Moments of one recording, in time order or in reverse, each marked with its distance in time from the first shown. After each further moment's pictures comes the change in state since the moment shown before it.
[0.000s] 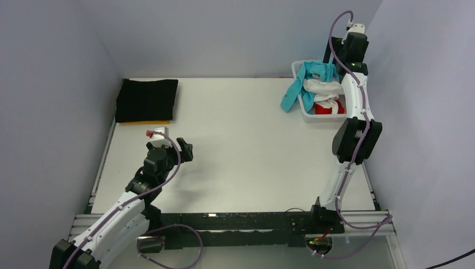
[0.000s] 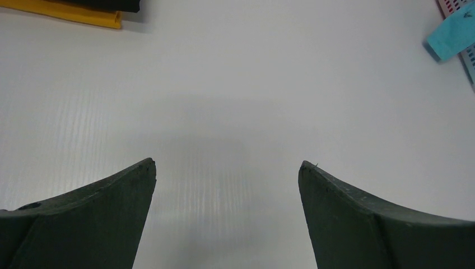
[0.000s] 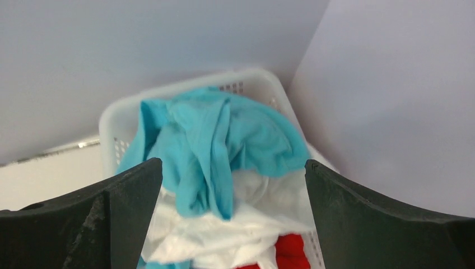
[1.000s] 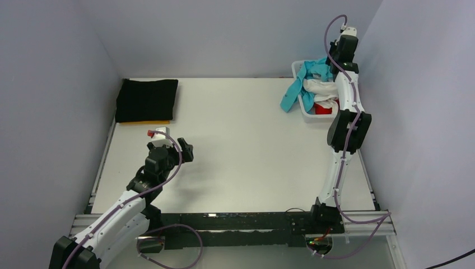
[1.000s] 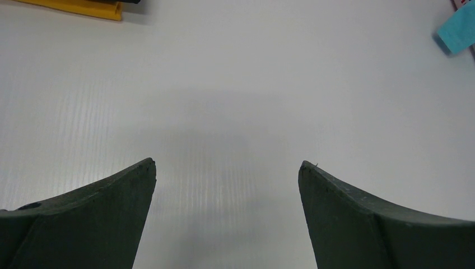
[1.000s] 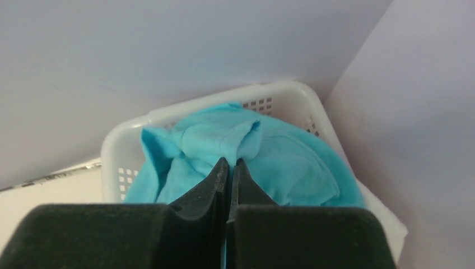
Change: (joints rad) left arm 0.000 0.032 0.000 0.000 0.000 0.000; right arm -0.013 0.291 0.267 0.018 -0.087 0.061
